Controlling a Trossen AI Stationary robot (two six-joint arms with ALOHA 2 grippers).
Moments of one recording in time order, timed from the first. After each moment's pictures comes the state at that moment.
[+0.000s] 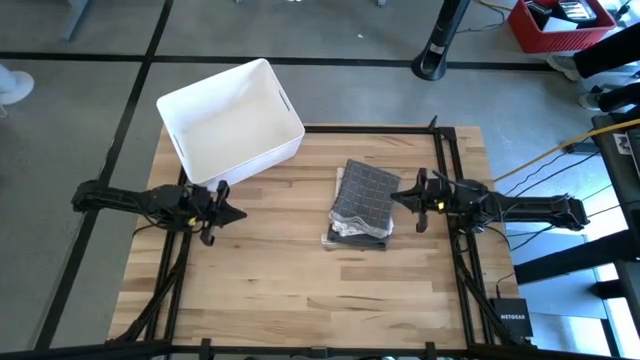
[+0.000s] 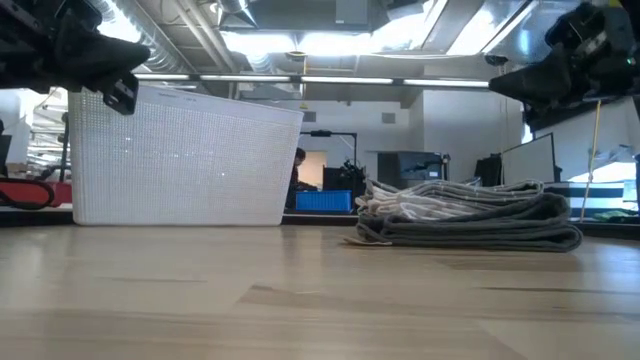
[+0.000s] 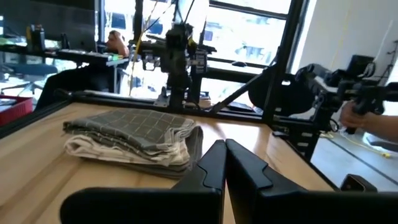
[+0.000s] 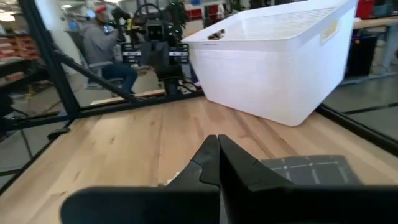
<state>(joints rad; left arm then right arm) -0.15 0.08 0.01 0.13 -0.08 -0.14 -0.05 0.26 0.11 0.13 0.06 0.13</state>
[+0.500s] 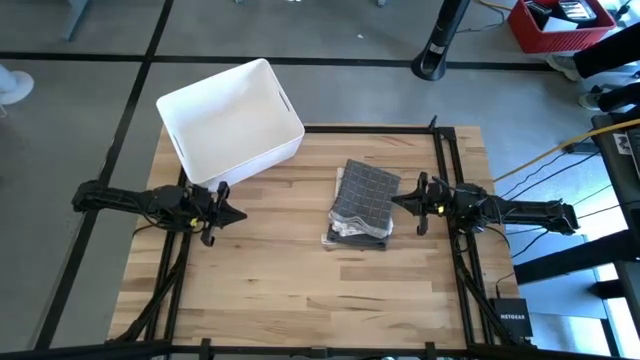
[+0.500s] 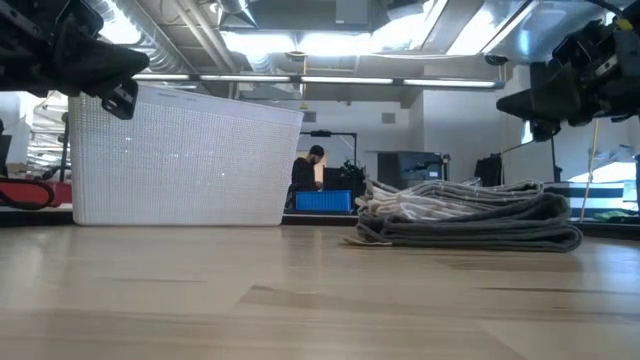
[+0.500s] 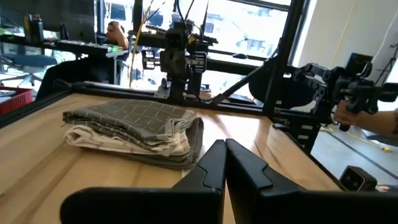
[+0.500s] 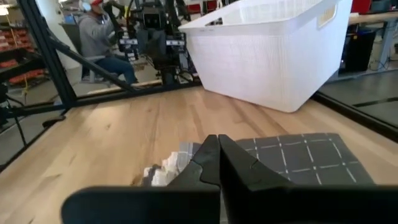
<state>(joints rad) -0.15 0.07 0.01 0.09 -0.07 -0.15 -0.05 0.10 0.01 0.03 0.07 0.12</state>
